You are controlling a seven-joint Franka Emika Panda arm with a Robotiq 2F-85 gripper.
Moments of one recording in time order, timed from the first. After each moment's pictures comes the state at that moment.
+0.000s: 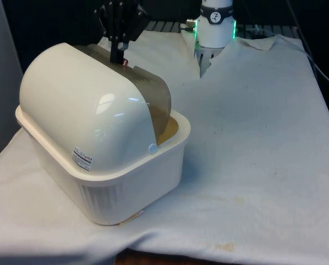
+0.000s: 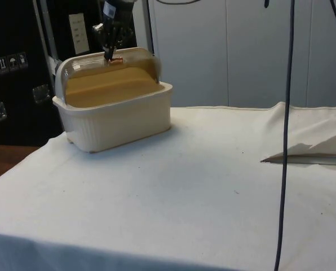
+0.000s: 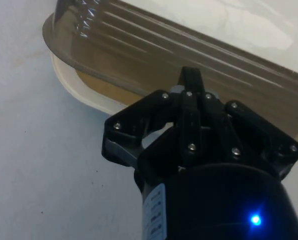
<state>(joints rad) 0.15 0.36 -0.40 -1.84 0.24 2.64 0.11</state>
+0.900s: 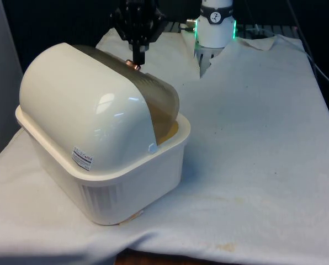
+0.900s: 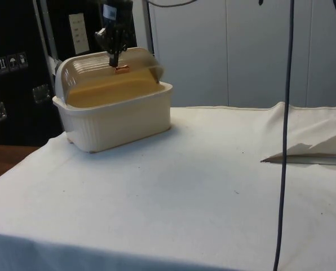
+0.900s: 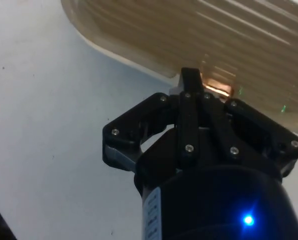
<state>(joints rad) 0.15 0.35 -0.38 -1.79 0.24 2.39 0.03</state>
